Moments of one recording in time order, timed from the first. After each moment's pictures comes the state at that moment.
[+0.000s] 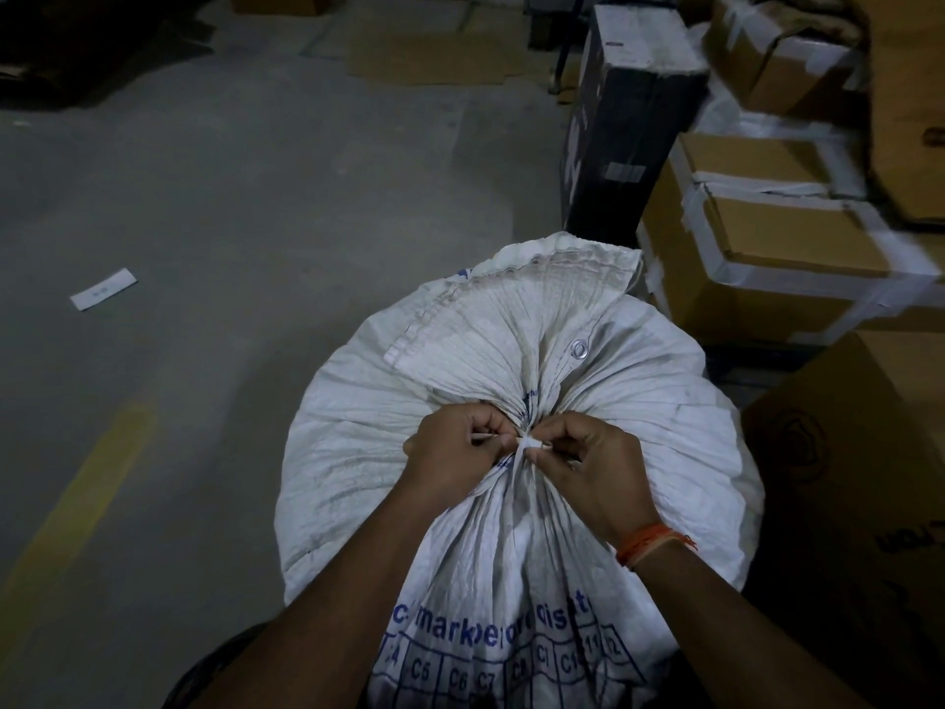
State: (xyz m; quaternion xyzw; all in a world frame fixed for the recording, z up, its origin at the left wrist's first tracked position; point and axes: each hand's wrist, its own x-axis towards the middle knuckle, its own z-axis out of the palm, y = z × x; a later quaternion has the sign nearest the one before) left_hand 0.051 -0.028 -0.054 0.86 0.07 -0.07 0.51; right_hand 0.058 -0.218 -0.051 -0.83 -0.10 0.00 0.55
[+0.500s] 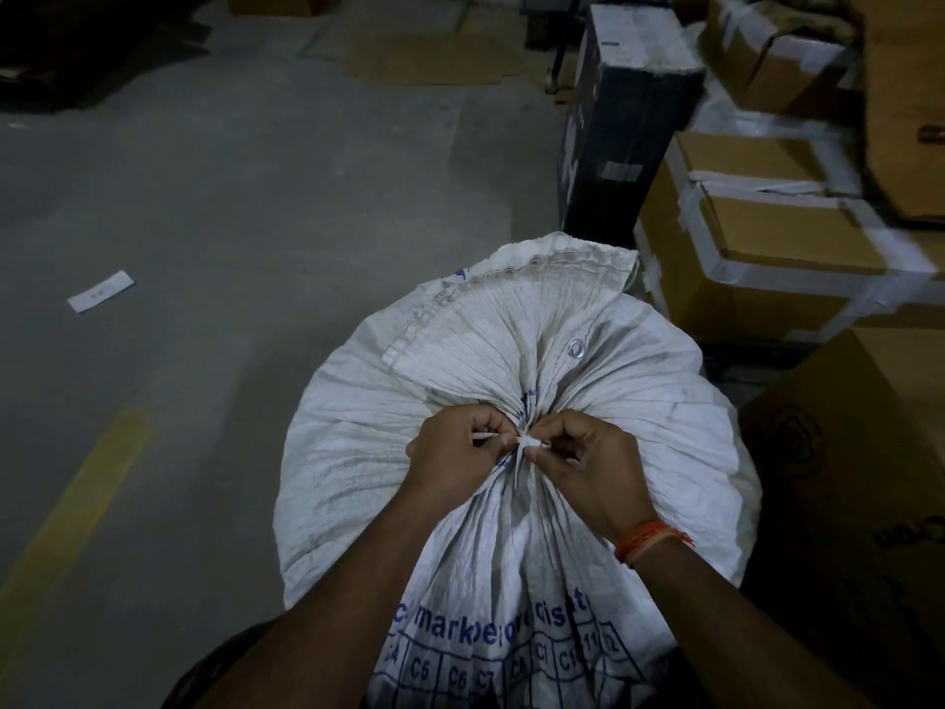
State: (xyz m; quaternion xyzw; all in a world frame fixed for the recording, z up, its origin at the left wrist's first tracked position) left_hand 0.049 -0.036 -0.054 0.86 0.09 -0.06 0.49; right_hand 0.059 -0.218 -0.052 -0.84 -0.10 0.01 0.54
